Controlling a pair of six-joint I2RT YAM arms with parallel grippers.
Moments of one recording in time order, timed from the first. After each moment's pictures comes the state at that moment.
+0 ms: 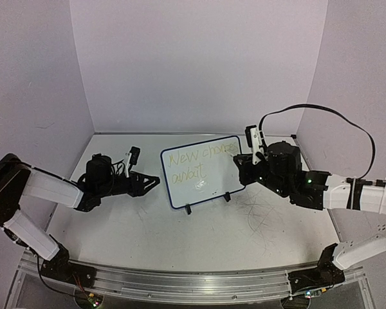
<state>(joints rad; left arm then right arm) -0.56 1.48 0.52 0.68 0.49 -0.42 0.90 1.25 0.82 0.11 0.37 0.23</state>
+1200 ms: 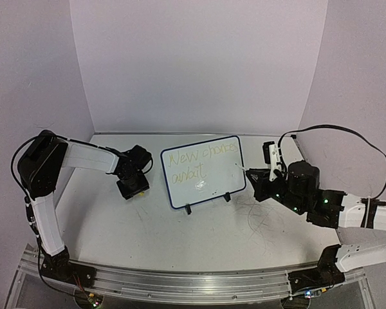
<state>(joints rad) -0.61 1.89 1.16 -0.48 -0.22 -1.10 0.90 1.02 0.58 0.16 0.32 0.27</state>
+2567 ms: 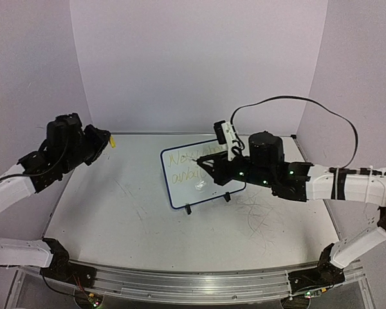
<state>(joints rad) -0.60 1.02 0.91 -0.24 -0.32 -1.04 0.95 1.39 0.98 0.17 -0.01 0.30</state>
